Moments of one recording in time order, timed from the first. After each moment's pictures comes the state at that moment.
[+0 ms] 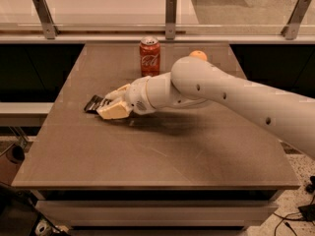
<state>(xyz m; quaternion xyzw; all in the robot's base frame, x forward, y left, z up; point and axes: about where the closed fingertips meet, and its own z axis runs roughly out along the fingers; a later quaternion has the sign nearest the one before) 0.579 0.128 0.818 -0.53 0.67 0.30 0.43</state>
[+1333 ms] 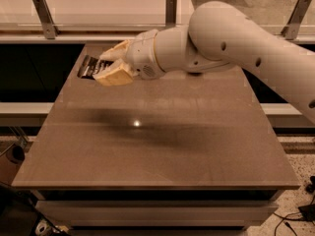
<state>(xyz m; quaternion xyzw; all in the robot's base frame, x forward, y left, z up) 0.563 0.117 0.952 -0.60 0.58 0.24 0.50</state>
